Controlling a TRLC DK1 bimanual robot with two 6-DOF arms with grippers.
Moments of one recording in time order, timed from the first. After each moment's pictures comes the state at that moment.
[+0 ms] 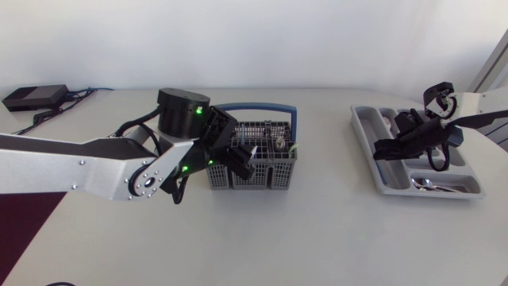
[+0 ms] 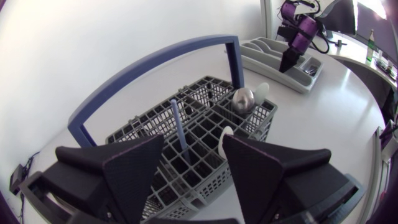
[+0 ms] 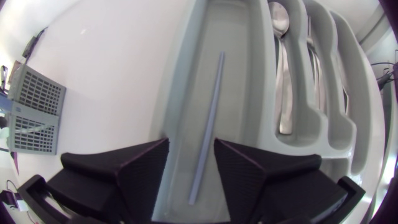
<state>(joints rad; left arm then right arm) -0.64 1.64 0.85 0.29 -0.07 0.19 -0.28 2.05 1.32 -0.48 -0.28 -0.30</state>
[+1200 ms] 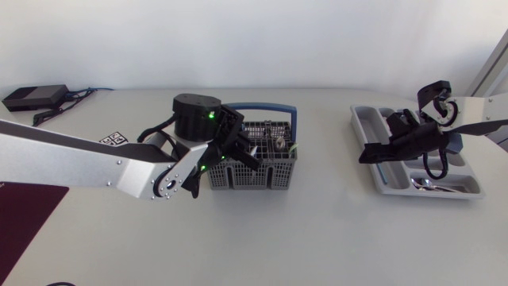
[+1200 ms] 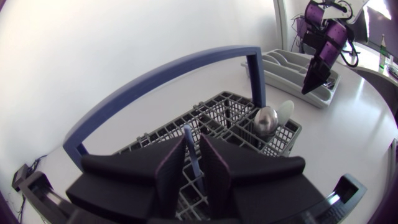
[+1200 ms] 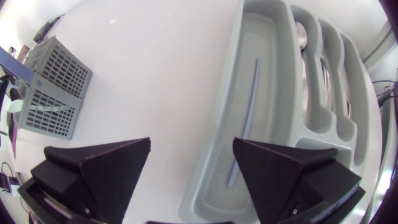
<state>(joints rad) -0.66 1.76 0.89 0.48 -0.17 0.19 -0.20 1.87 1.13 -0.40 -0.28 -0.30</state>
